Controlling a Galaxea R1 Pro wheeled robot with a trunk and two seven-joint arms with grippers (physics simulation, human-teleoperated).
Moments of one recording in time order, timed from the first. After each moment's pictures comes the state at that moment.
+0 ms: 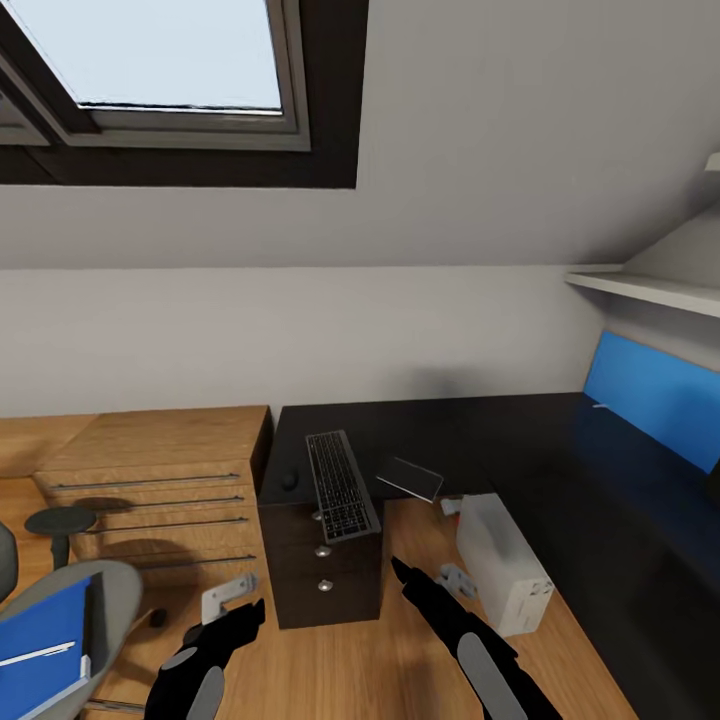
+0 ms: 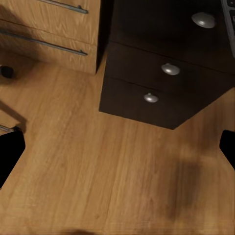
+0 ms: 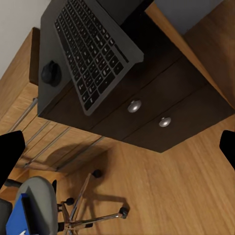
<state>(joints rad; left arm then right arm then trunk) -0.10 -0.05 -0.07 -1.33 0.36 0.46 0.38 -0.30 0.05 0.24 -0.95 -0.87 0.16 -0.03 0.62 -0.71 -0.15</state>
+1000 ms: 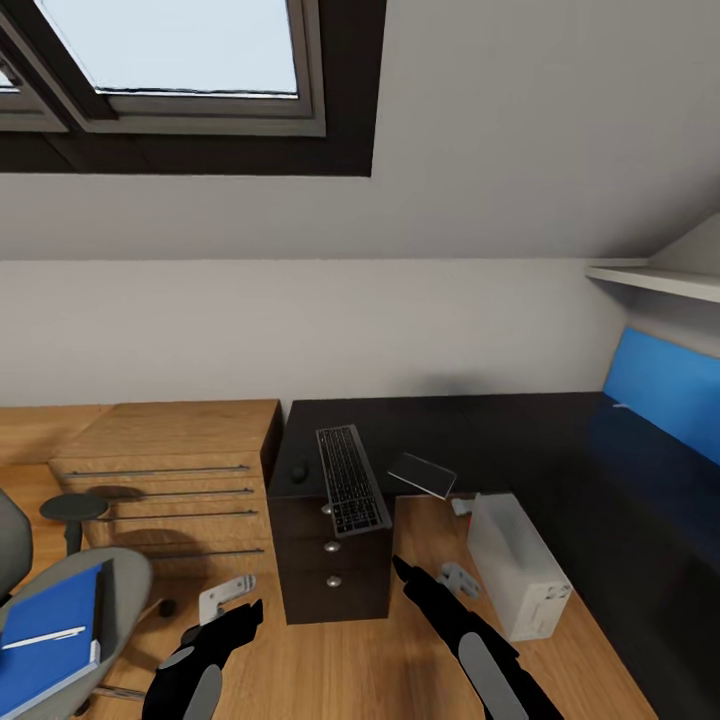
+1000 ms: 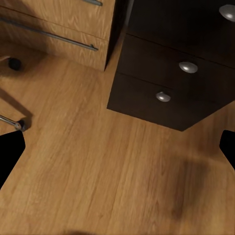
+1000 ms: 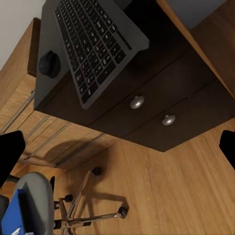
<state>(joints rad) -0.10 -0.06 -0.05 -1.33 0.36 0.47 0.38 -0.30 0.05 0.23 -0.96 -0.87 0.15 -0.02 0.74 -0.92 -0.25</state>
